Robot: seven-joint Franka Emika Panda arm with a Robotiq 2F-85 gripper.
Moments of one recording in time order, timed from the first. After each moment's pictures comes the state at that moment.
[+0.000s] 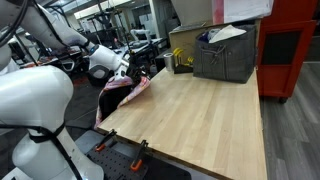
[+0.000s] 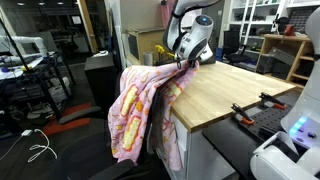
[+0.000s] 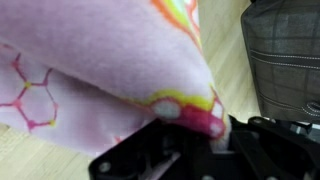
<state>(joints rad) 1.19 0.60 -0.68 -2.26 1.77 3.45 1.11</state>
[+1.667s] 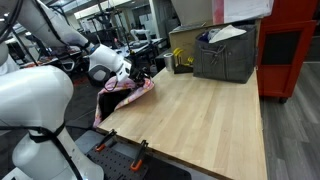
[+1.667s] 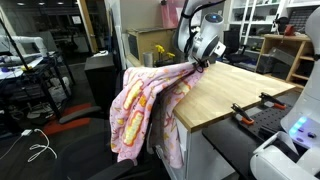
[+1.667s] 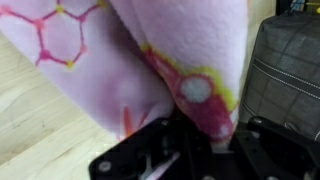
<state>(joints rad) 1.19 0.52 -0.72 -2.41 1.64 3.45 0.80</state>
